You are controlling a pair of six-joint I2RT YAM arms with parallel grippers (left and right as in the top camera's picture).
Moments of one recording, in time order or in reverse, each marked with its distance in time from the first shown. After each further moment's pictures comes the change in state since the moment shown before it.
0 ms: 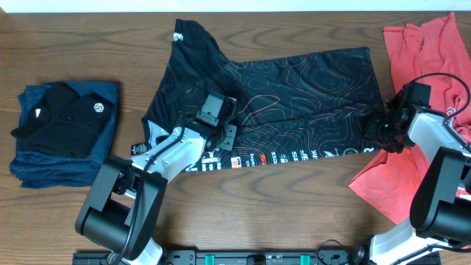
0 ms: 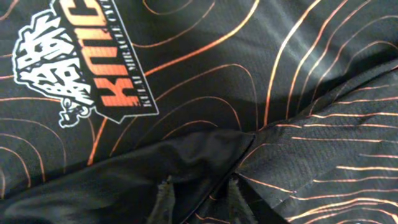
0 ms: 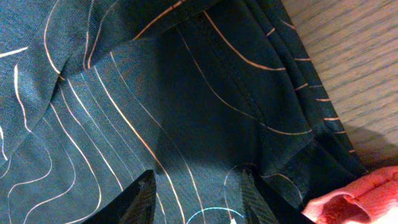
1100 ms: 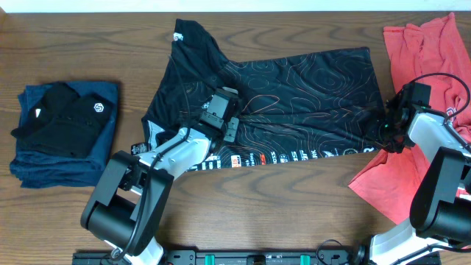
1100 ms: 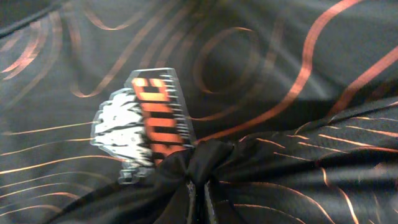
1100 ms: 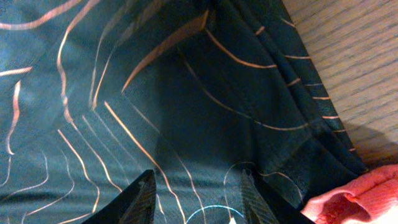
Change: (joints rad) left arm -0.018 0.032 0.000 0.160 -0.206 -0.005; right arm 0.000 0.000 0.000 -0.004 0.000 -0.003
